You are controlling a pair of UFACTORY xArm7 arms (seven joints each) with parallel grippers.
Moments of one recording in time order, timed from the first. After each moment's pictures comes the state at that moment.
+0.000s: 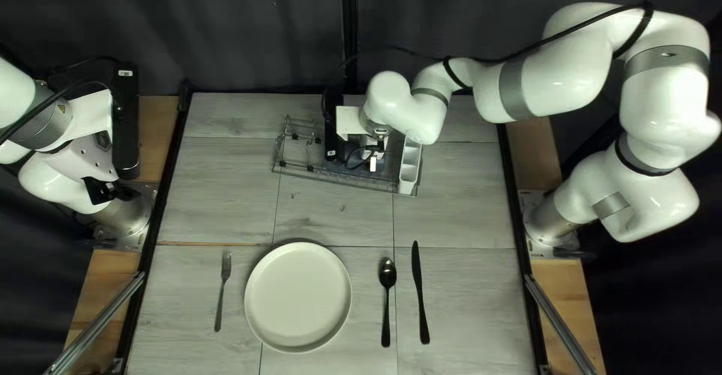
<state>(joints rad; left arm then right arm) -0.44 -1.00 0.07 0.78 0.18 1.67 -0.65 0.38 0.18 -0.69 0.85 0.13 0.57 -0.46</state>
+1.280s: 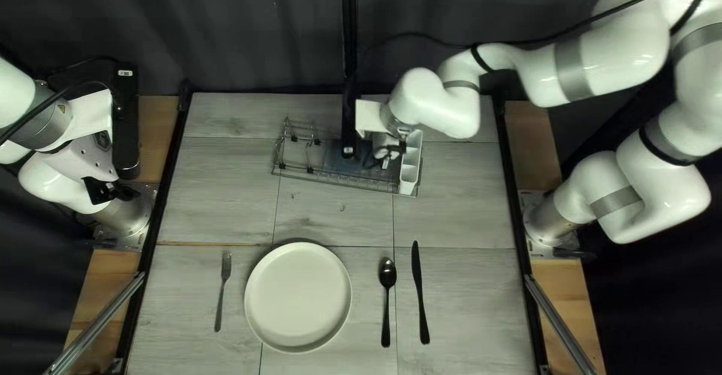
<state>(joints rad) -0.44 -1.00 0.07 0.78 0.18 1.67 -0.65 0.34 -0.17 -0.54 0.68 -0.34 0.57 0.00</state>
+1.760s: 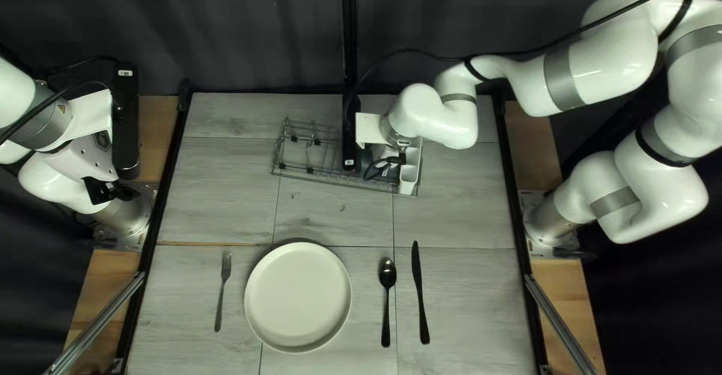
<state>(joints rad) -0.44 -1.00 0.07 0.78 0.18 1.67 -0.65 0.32 -0.07 -0.58 0.72 -0.27 0.54 -0.11</state>
